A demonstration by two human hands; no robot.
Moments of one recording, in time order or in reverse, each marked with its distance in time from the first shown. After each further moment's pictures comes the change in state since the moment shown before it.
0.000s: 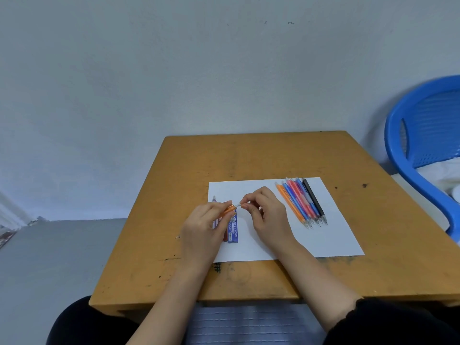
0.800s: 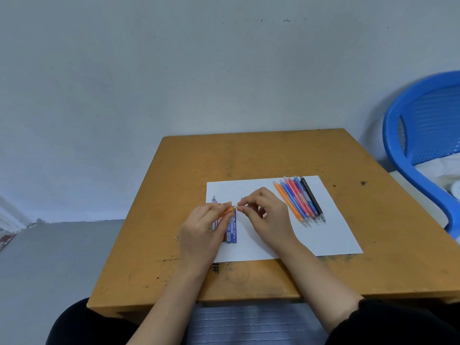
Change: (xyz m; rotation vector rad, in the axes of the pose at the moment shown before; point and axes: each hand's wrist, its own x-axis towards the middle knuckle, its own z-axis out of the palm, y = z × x) left_hand -0.002 0.002 -0.002 -0.004 -0.022 0.021; right_hand -0.001 -0.004 -0.008 0.113 -0.001 -0.006
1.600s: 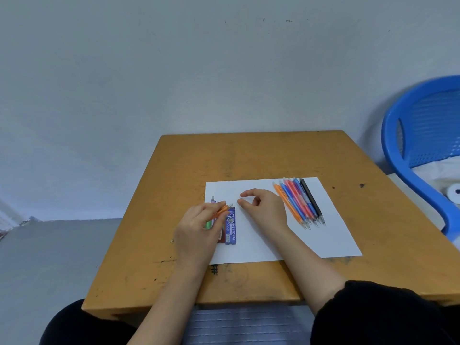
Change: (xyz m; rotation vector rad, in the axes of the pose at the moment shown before) left_hand 0.000 -0.002 0.000 -0.026 0.033 -0.135; right_hand 0.025 0.020 0.011 -0.284 -0.149 0.514
